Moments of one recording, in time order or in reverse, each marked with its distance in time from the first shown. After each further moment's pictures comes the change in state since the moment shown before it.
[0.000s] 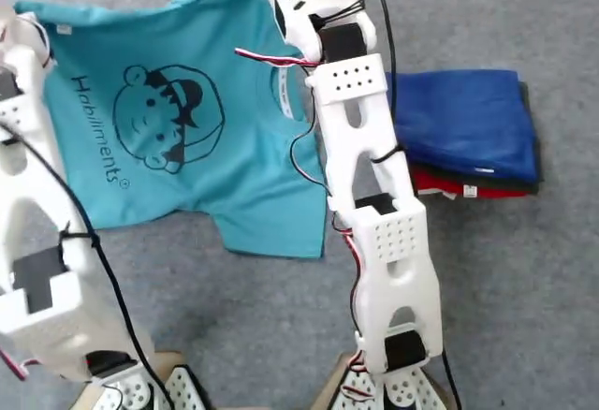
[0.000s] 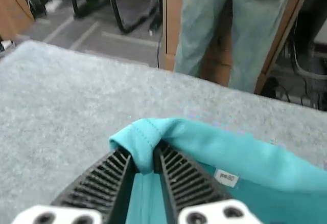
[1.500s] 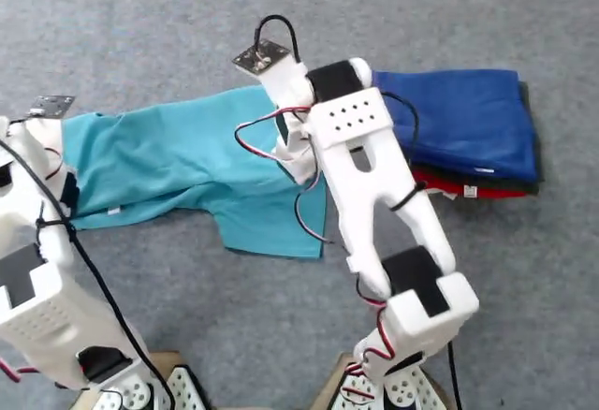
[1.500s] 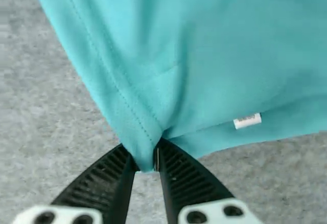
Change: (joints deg) left arm -10.1 2.6 24.2 33.0 -34.3; right arm -5.9 -36.7 53.2 58.5 4.7
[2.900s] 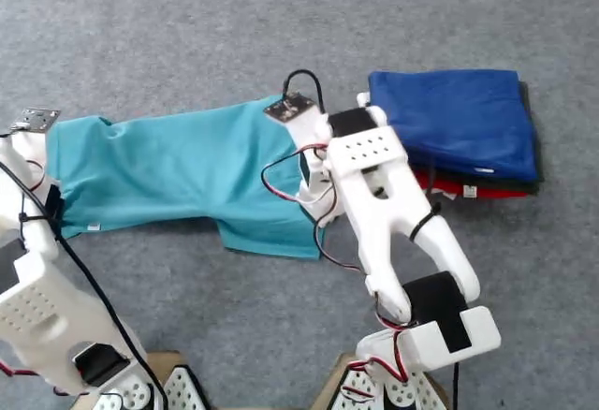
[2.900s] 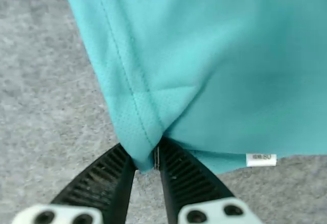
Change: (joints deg) left arm -5.1 8.5 -2.1 -4.7 -6.7; right arm 4.0 -8.8 31.9 -13.9 0.1
